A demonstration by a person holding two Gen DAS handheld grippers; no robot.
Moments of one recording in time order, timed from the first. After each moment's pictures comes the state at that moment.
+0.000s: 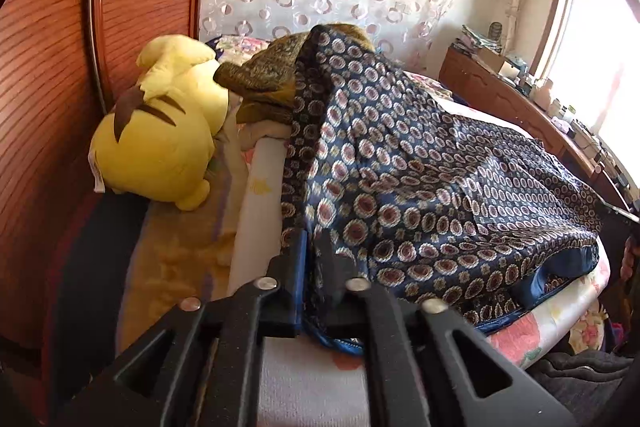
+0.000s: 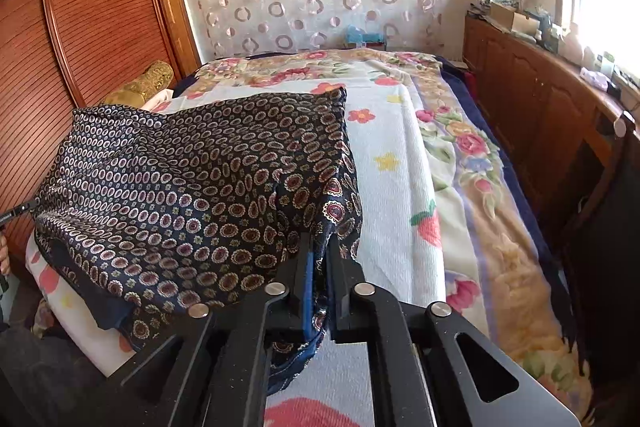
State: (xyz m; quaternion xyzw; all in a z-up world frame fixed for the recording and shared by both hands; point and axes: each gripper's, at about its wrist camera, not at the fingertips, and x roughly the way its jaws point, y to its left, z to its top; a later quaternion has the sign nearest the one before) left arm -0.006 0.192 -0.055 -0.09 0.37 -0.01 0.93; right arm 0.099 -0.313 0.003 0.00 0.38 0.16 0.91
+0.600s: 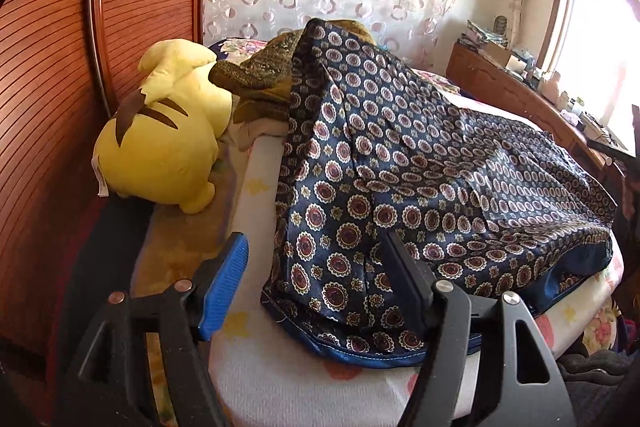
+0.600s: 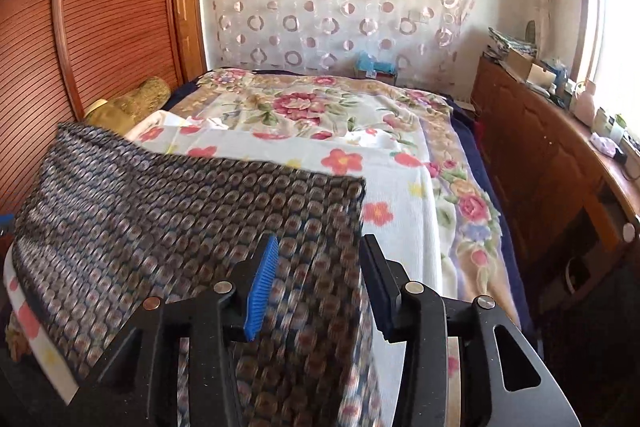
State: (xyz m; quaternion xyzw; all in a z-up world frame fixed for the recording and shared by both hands) left arm -0.002 0.180 -0.065 -0.08 0.37 0.01 0.93; right arm 0.183 -0.271 0.027 -0.06 0.35 0.17 0.92
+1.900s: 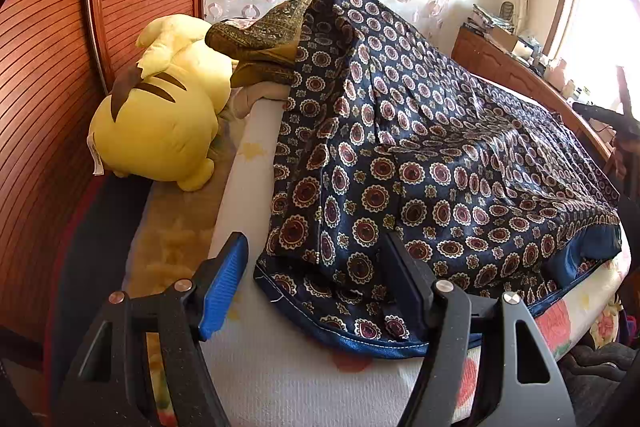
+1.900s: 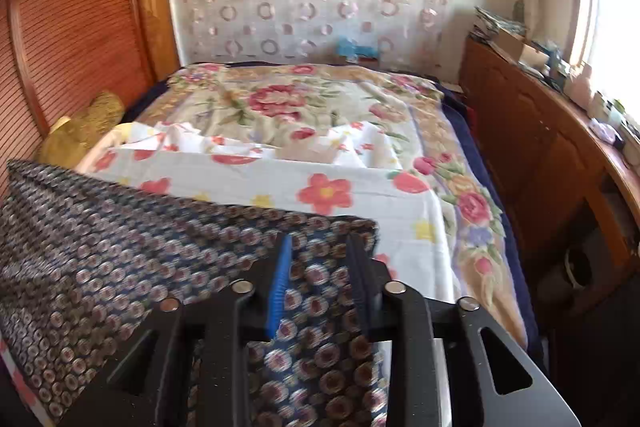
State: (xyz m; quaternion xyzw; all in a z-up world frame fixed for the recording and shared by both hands) left arm 0.002 0.180 -0.086 -0.08 0.40 0.01 0.91; right arm 0.262 -0.256 0.025 -0.05 0.38 0.15 0.91
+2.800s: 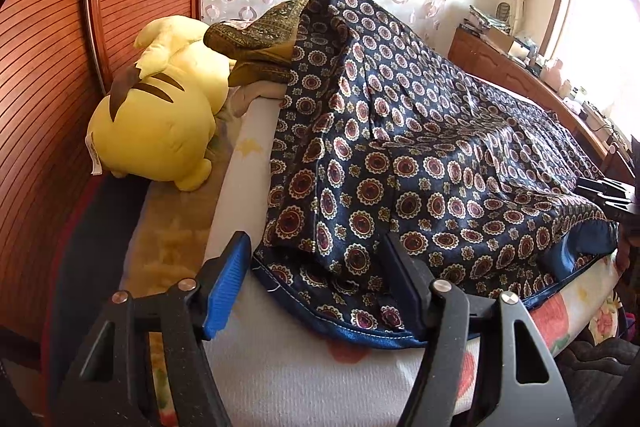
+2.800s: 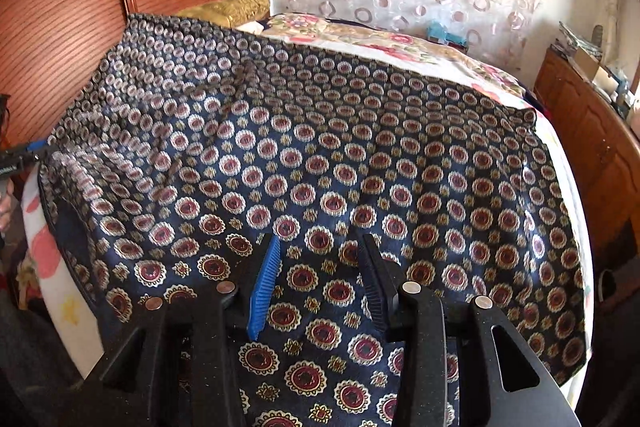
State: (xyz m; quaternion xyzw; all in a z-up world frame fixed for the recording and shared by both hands) left arm -0.004 0.178 -0.086 -0.08 0.40 0.01 0.91; right arm 0.120 -0.201 -0.045 -0.12 0.41 0.27 0.86
